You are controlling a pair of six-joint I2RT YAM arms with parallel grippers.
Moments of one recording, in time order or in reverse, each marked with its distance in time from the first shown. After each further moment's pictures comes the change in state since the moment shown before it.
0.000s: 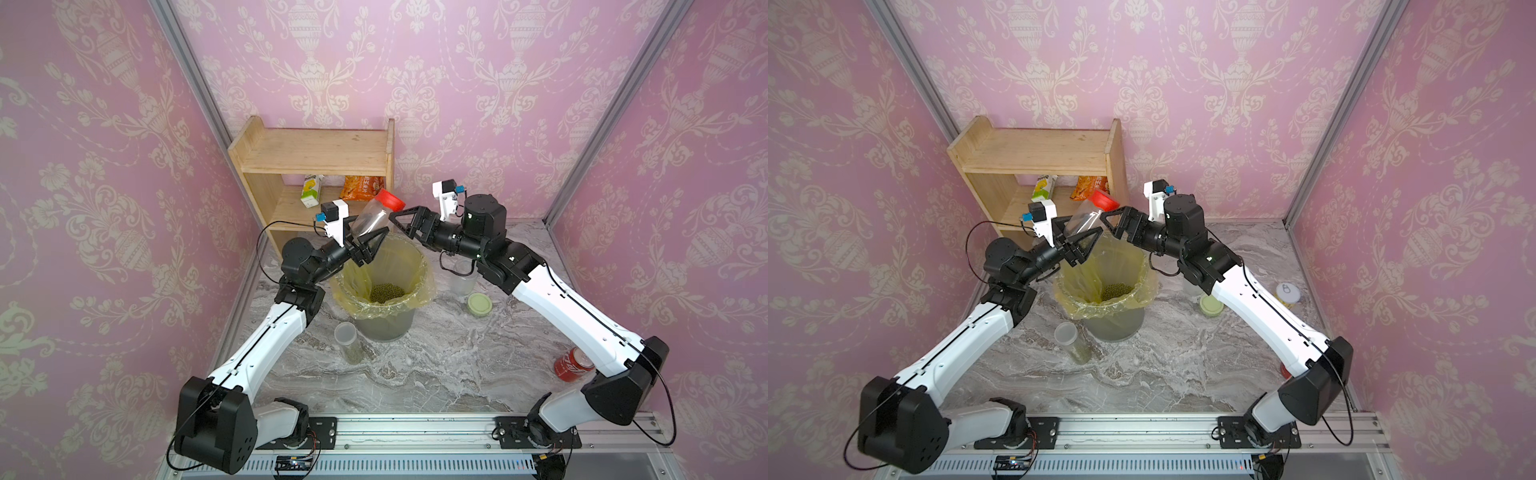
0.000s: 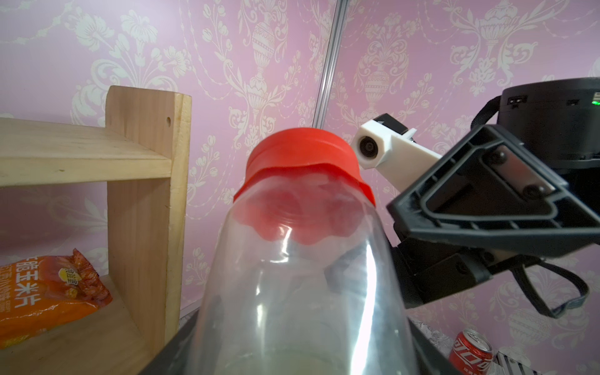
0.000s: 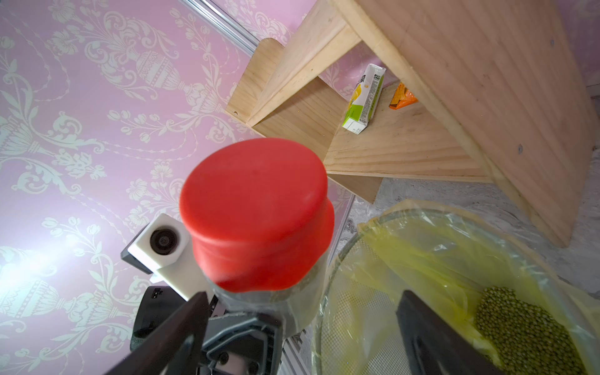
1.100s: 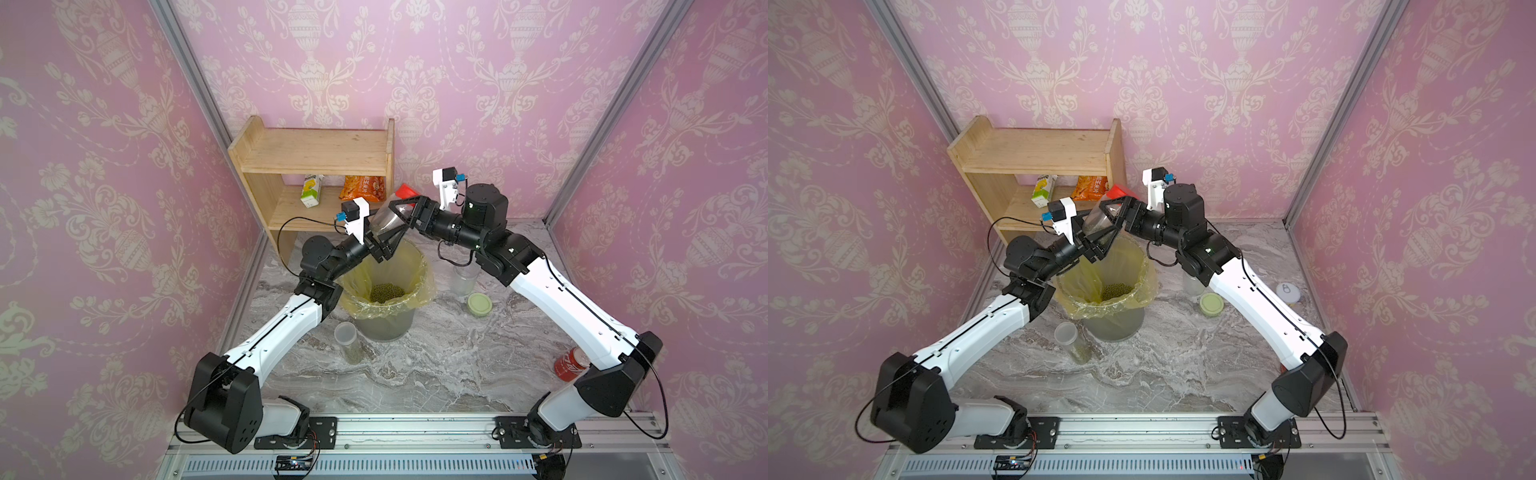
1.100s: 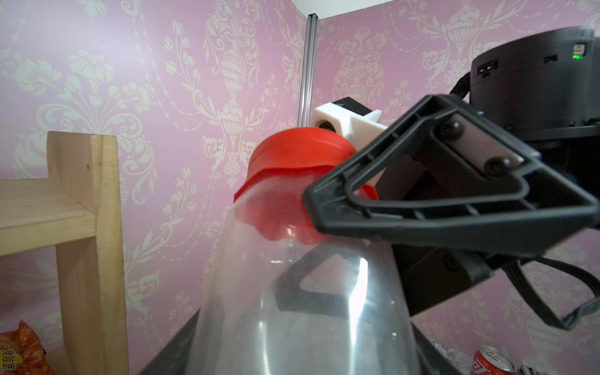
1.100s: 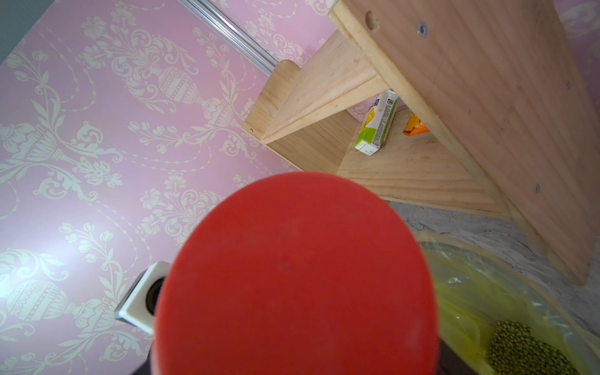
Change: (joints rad) left arm -0.126 0.128 0.060 0.200 -0.089 0.031; right arm 0.000 0.069 0.109 0.015 -0.018 -0.011
